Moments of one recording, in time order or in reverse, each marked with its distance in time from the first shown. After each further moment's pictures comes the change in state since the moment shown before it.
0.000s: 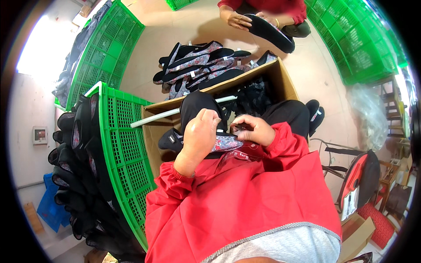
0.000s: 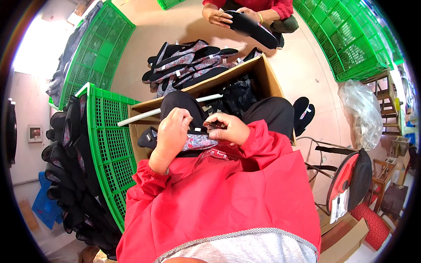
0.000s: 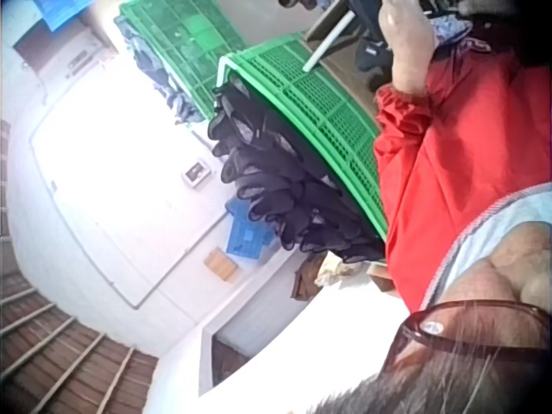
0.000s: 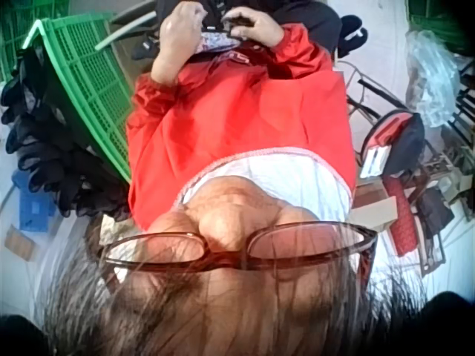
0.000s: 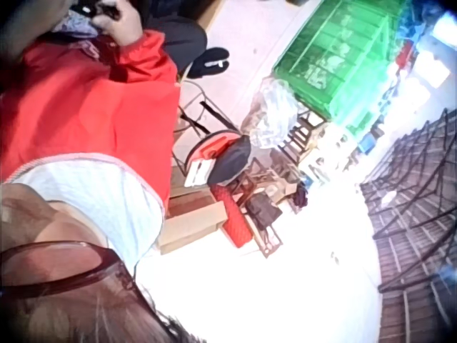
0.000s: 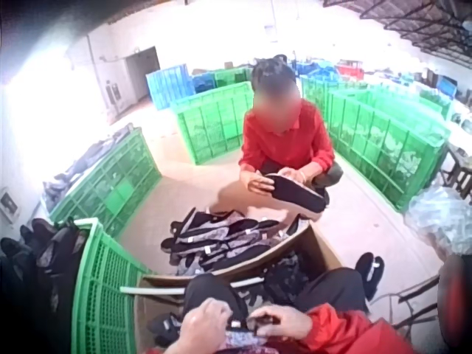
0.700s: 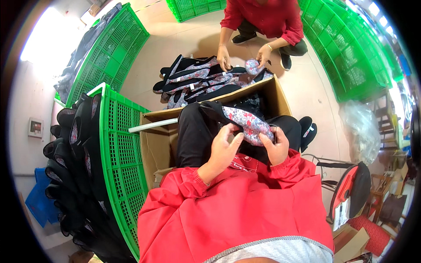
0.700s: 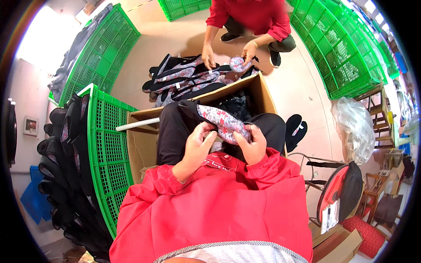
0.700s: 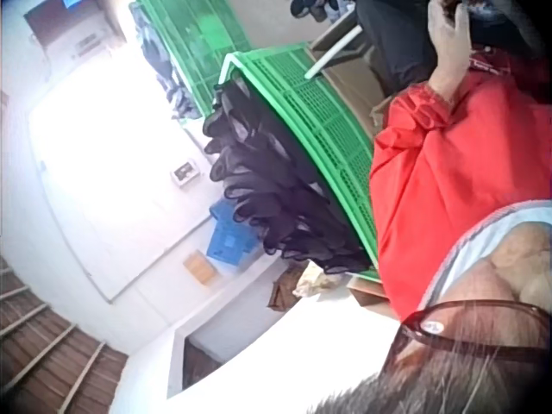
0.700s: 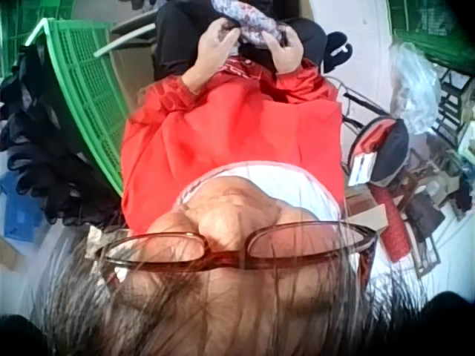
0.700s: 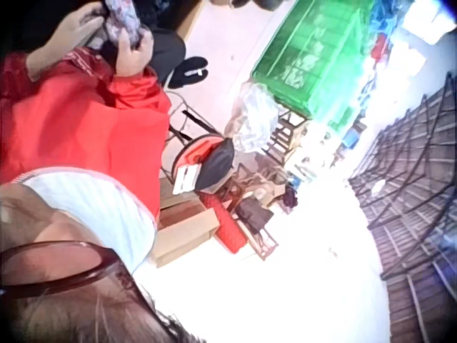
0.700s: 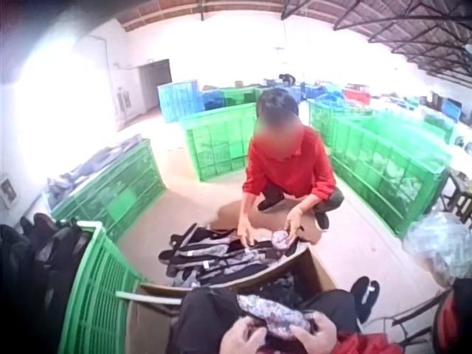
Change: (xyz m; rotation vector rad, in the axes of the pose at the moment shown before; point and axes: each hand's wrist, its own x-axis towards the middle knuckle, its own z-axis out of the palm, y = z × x) left_hand -0.013 0.015 0.093 -0.741 0.088 -0.192; right_hand -0.060 -0.014 -0.004 -0.489 0.824 -0.312
